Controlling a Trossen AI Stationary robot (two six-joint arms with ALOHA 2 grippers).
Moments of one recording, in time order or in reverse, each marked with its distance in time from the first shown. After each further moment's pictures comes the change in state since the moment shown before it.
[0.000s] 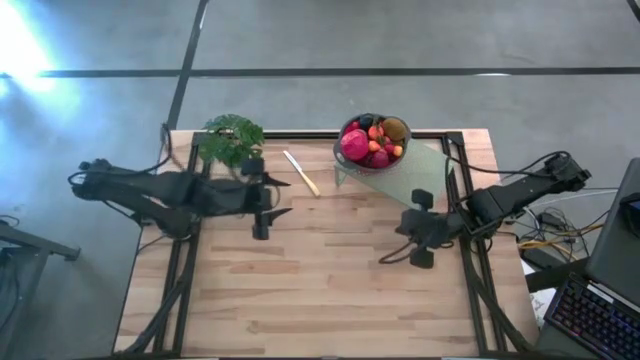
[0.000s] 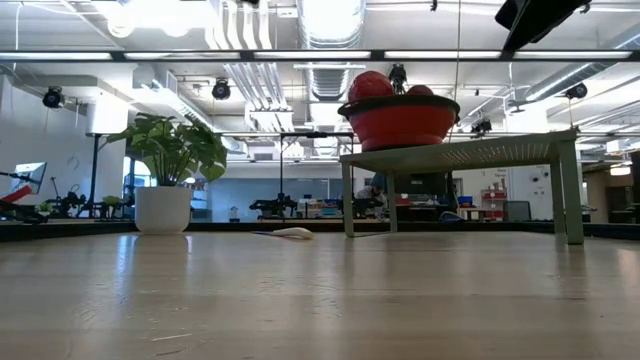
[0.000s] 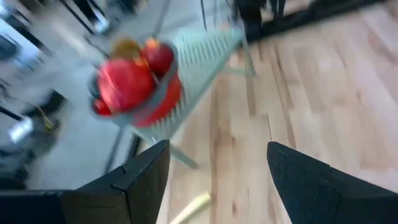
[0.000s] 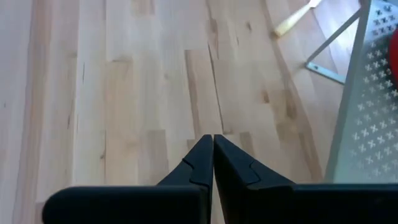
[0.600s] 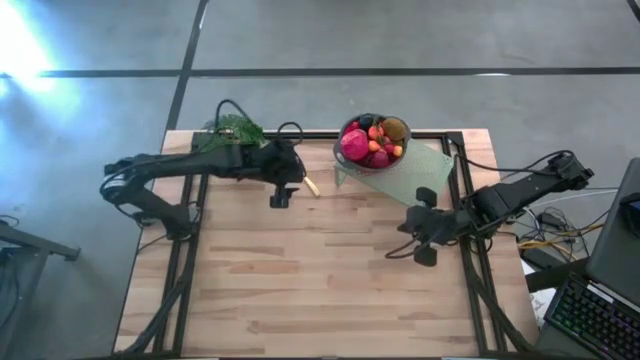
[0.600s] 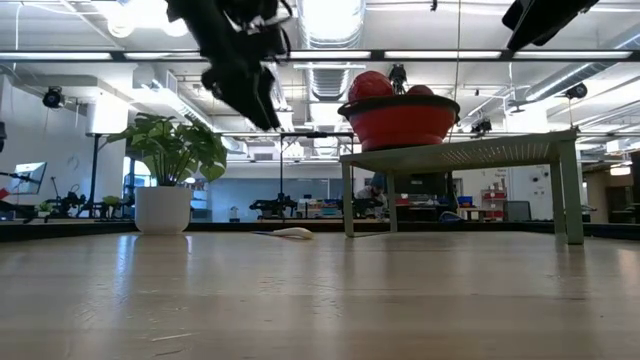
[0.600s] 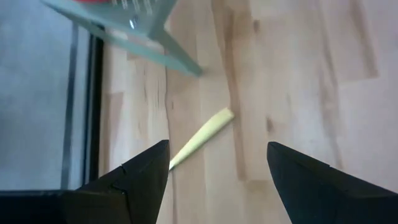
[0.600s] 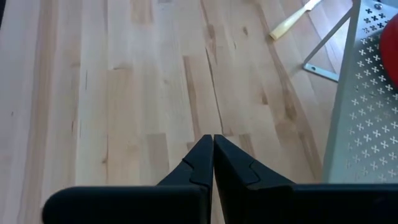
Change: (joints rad) left arm 0.465 0.306 0.021 -0.116 0.374 0.236; right arm 0.003 -0.071 -0.050 0.028 0.006 0.020
